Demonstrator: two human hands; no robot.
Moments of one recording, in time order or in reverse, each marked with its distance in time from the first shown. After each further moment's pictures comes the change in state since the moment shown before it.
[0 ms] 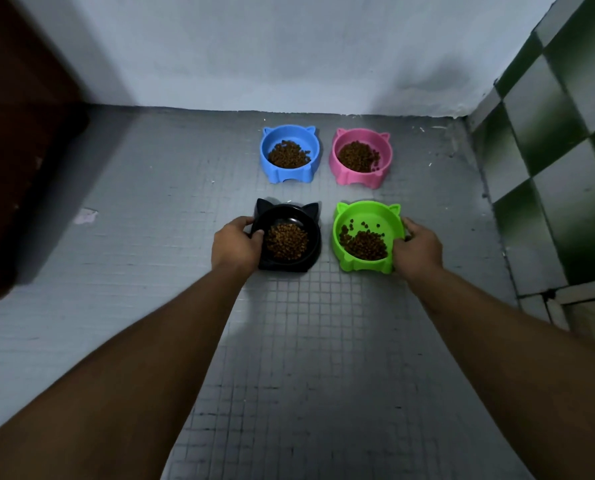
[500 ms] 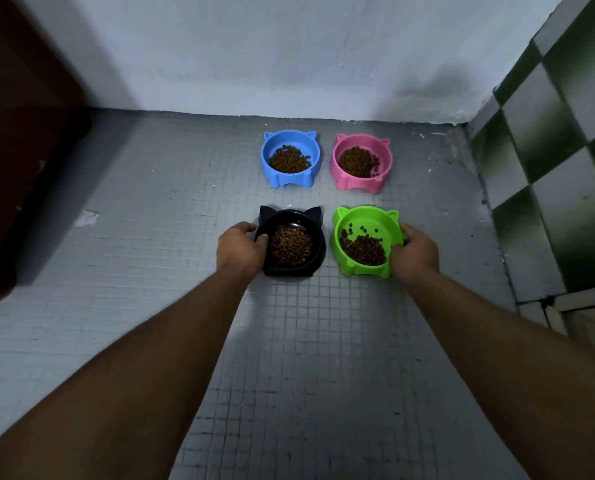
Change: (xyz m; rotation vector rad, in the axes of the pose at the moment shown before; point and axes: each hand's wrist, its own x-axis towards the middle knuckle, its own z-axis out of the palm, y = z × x) left_hand 0.005 0.002 0.009 0.025 -0.028 -0.051; right_hand 0.007 0.004 0.005 -0.057 -0.023 -0.050
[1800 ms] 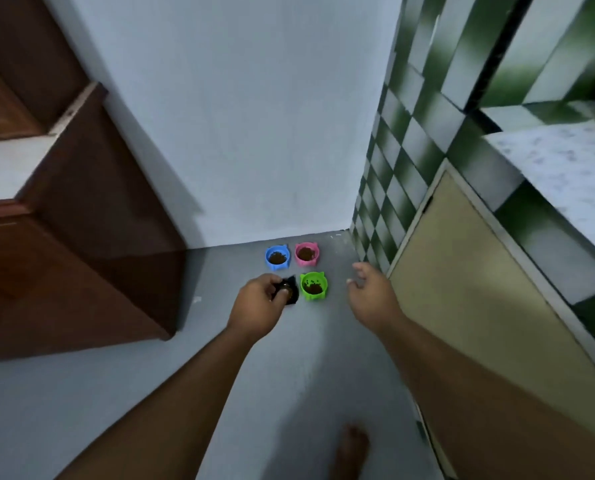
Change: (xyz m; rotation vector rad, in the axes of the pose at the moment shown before) left_hand -0.527 0.293 -0.511 0.024 -0.215 0.421; right_hand -0.522 -0.315 -0.503 0.178 0.010 -0.098
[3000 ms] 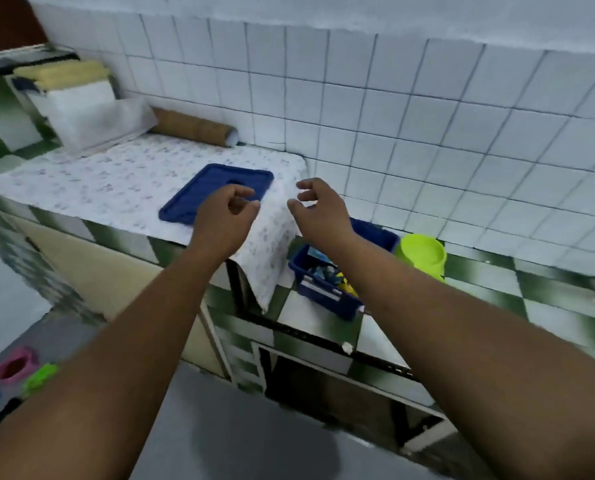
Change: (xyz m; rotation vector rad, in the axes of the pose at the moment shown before) left_hand -0.517 0.420 0.207 -0.180 -0.558 0.922; right_hand -0.561 0.147 -0.475 0.181 0.932 0.208
